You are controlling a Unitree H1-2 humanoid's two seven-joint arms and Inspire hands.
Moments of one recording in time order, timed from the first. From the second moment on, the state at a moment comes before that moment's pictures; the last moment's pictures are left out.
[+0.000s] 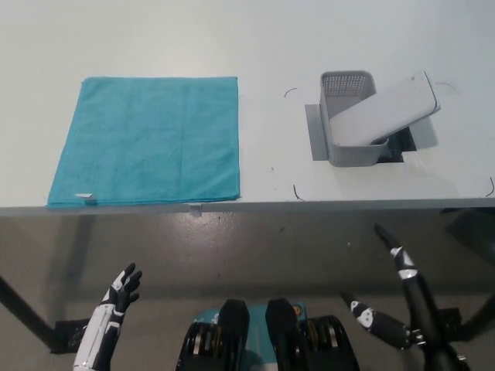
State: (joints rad) left_arm 0.07 0.15 0.00 0.13 0.09 -0.26 -0.02; right_arm 0.02 -0.15 0.19 0.02 -0.35 -0.39 -0.16
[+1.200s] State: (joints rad) left_arm 0.06 0.15 0.00 0.09 0.09 -0.26 -0.05; right_arm -0.51 -0.35 0.18 -0.07 -1.06 0.00 0.23
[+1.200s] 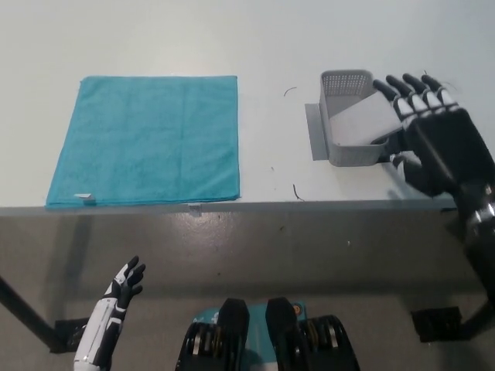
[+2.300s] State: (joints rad) left_arm 0.09 0.16 0.00 0.07 0.08 -0.26 -0.07; right_arm -0.72 -0.38 0.41 0.42 -1.20 0.13 0.16
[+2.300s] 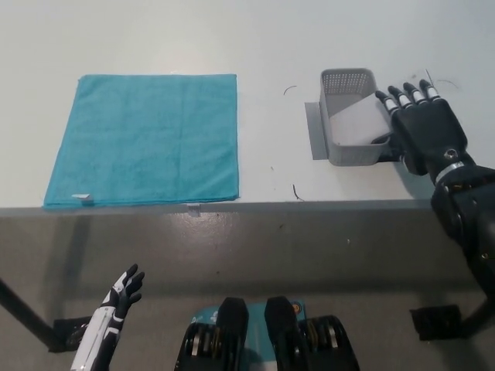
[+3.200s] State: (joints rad) left_arm 0.09 0.16 0.00 0.08 0.09 -0.26 -0.07; right_arm -0.86 -0.34 0.49 0.95 -1.20 0.06 -0.46
